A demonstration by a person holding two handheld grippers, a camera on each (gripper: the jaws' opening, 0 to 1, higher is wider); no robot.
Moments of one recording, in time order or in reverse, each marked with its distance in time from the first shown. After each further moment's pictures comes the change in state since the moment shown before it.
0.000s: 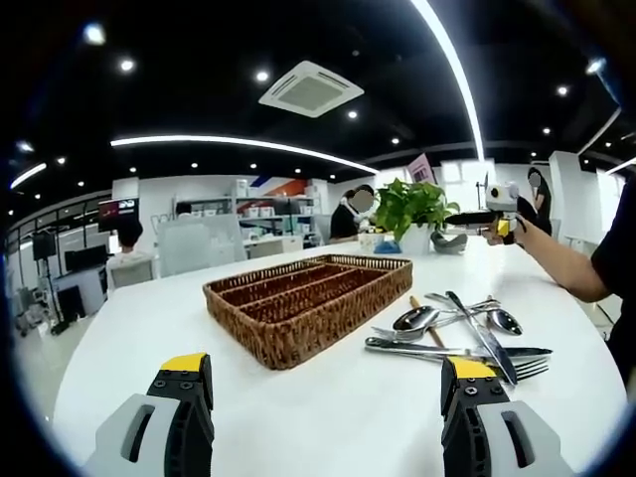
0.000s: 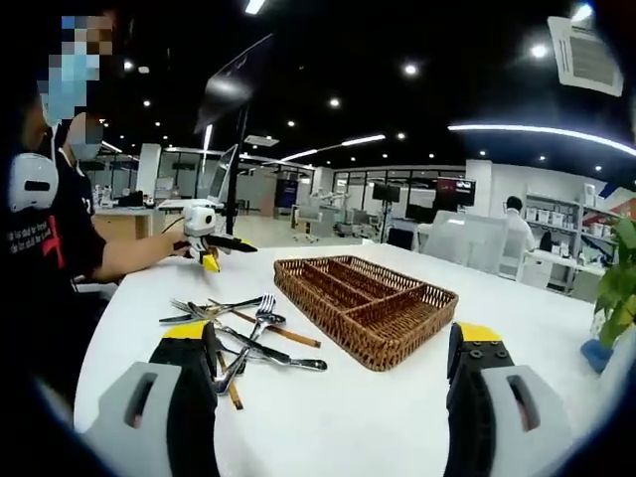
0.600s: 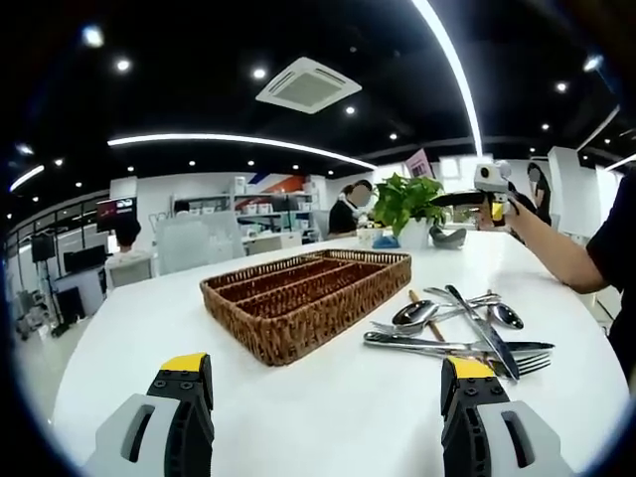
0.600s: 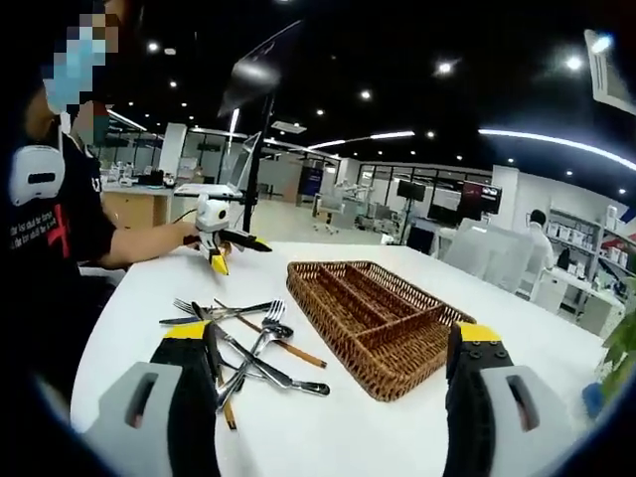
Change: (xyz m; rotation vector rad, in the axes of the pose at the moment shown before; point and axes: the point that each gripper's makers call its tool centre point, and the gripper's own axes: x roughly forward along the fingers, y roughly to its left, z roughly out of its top) left arm 0.004 -0.001 -0.006 0.013 0.021 -0.006; right arm 0.040 0.010 0.018 -0.085 0.040 0.096
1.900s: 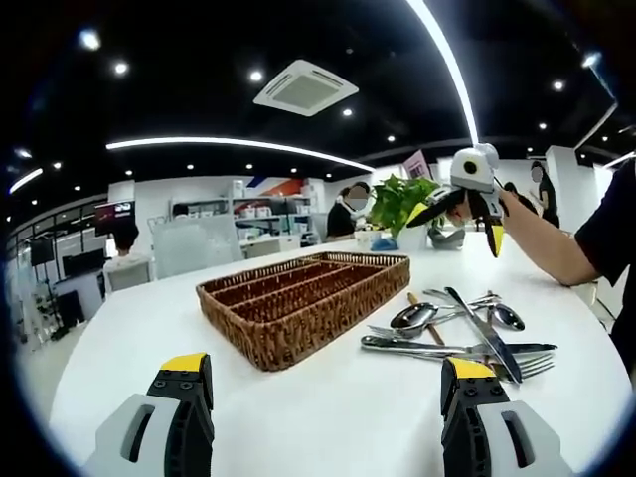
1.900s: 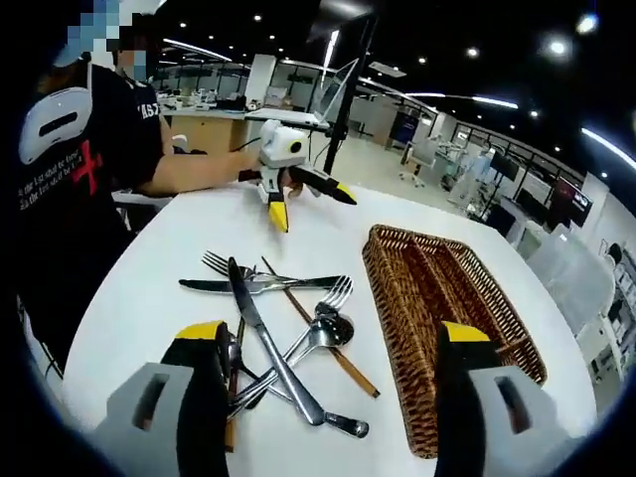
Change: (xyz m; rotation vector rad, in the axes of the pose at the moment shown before) left arm 0.005 -0.002 0.002 0.009 -0.016 -0.004; right arm 0.089 0.072 -0.019 -0.241 0.277 0.370
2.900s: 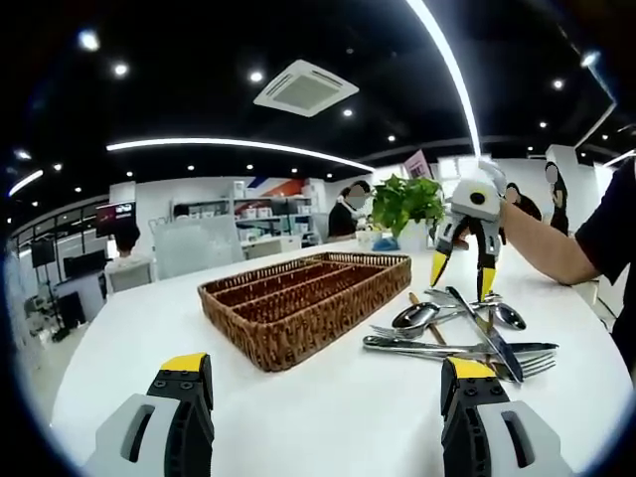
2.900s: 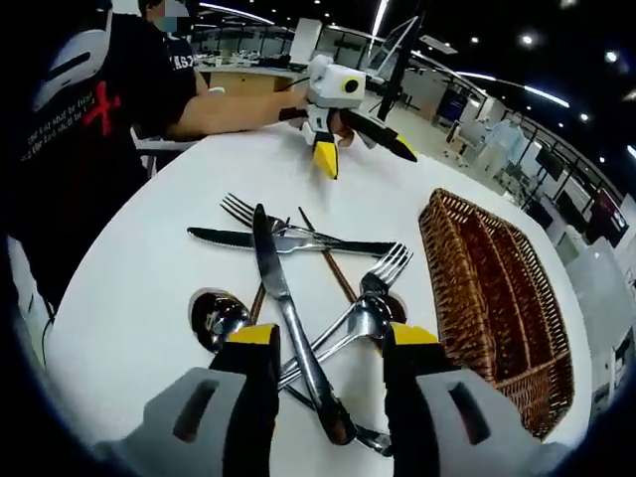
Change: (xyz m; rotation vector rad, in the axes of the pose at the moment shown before) left arm -0.001 0.002 0.001 0.005 0.000 0.006; right arm 0.045 0.031 -0.042 -0.116 0.161 0.187
